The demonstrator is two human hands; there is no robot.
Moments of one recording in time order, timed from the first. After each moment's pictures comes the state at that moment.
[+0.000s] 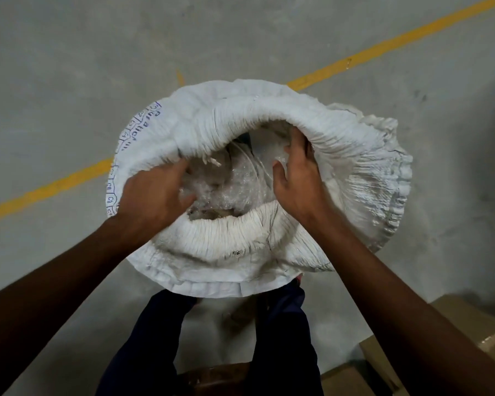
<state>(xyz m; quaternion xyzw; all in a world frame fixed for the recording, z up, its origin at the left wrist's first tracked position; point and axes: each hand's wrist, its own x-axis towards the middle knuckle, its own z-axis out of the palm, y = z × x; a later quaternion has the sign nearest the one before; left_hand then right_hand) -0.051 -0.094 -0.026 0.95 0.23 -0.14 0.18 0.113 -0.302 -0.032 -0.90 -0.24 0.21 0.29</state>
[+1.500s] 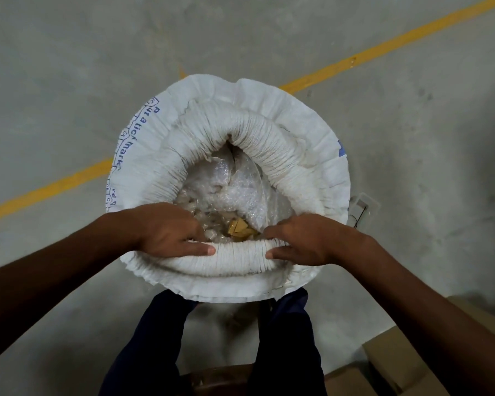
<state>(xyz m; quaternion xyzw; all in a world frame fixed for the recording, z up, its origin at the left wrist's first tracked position) -0.064 -0.086 -0.040 0.85 -0.16 -0.43 0.24 0.096 -0.354 -0.028 -0.68 -0.55 0.48 0.00</state>
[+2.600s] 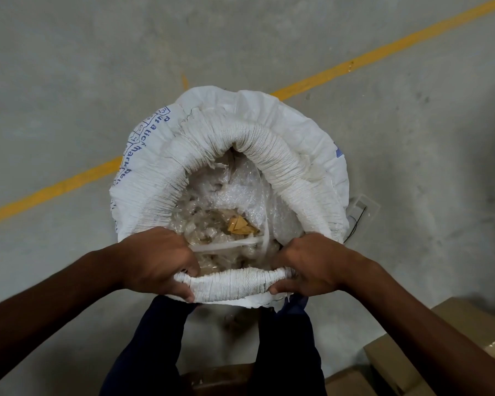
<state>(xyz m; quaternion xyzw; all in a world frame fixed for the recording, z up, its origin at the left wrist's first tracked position) -0.111 -0.110 -0.007 0.88 -0.19 -0.40 0.18 0.065 -0.387 -0.010 -0.66 -0.60 0.46 0.03</state>
